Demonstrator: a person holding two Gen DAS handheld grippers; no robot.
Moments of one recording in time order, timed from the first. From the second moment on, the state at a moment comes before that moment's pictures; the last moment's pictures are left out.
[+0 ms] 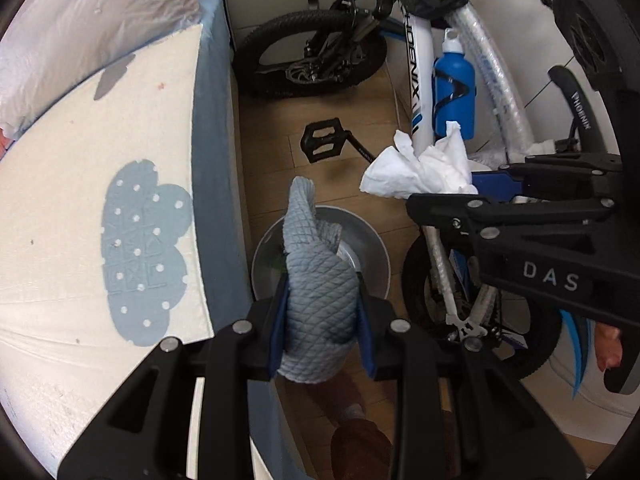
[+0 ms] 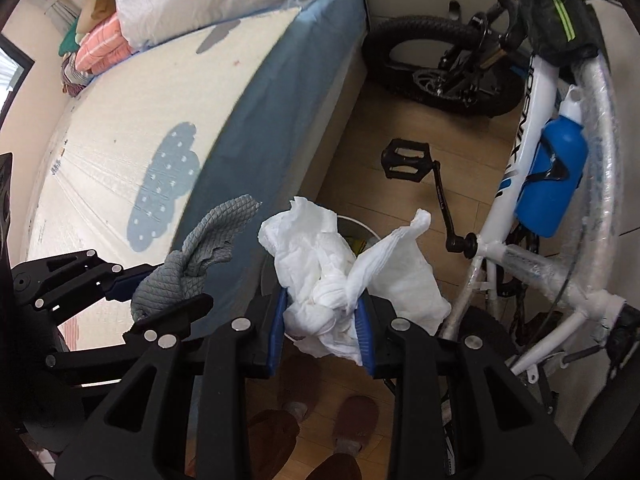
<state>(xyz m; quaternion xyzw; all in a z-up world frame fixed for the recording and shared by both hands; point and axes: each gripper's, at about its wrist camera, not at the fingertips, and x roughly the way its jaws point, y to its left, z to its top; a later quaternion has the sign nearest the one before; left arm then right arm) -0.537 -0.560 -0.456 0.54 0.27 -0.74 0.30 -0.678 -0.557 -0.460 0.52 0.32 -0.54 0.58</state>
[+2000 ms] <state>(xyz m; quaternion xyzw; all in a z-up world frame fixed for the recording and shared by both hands) -0.285 -0.331 -0.155 0.28 0.39 -0.47 0.74 -0.427 -0.430 -0.125 0.19 0.43 -0.28 0.84</state>
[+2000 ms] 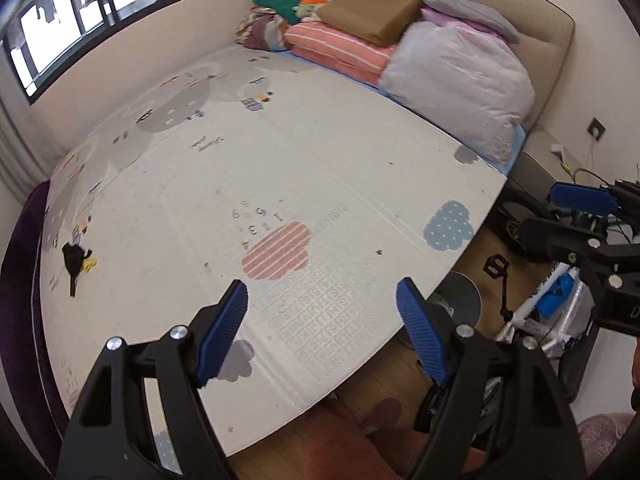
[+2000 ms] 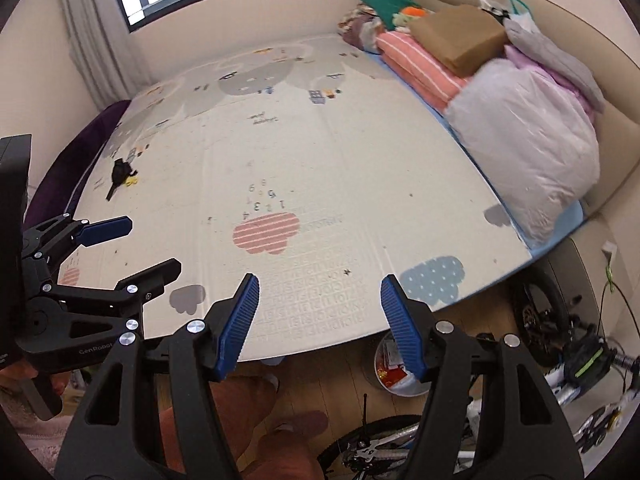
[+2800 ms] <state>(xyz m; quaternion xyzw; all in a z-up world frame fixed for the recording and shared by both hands) -0.124 -0.186 -0.133 0.18 0.42 -0.32 0.83 -0.213 -0.335 -0.098 0.11 0.44 -0.13 0.88</state>
